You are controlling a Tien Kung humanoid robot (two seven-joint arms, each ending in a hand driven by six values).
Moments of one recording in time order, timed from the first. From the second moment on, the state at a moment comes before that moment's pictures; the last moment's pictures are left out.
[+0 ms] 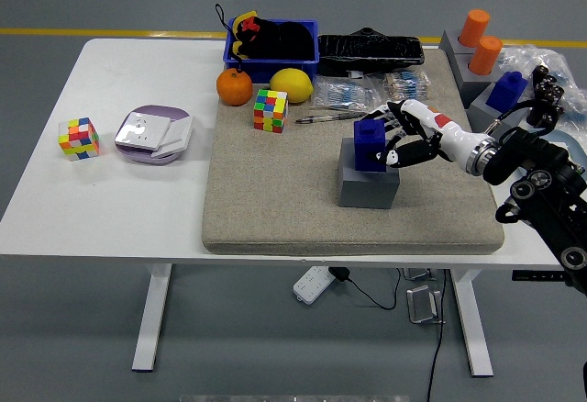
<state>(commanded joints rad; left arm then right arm) -0.11 0.19 -0.42 -0.26 0.34 -0.09 0.11 0.59 -0.16 1.13 1.04 -1.53 0.27 -0.01</state>
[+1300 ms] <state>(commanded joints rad) -0.11 0.19 -0.42 -0.26 0.34 -0.09 0.11 0.58 -0.16 1.13 1.03 -1.55 0.28 0.01</state>
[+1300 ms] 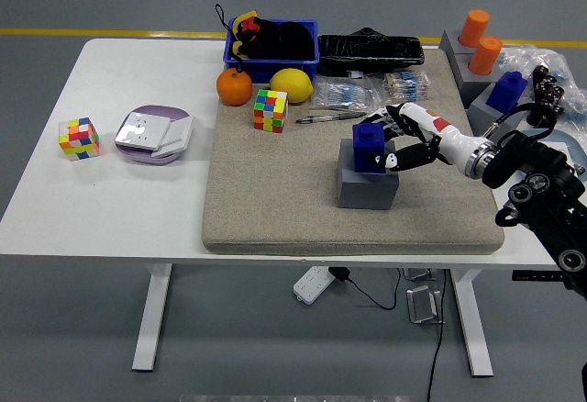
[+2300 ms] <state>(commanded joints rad) -0.11 0.20 -0.41 -0.26 0.33 -0.09 0.11 0.58 -0.15 1.12 1.01 -1.56 0.28 0.04</state>
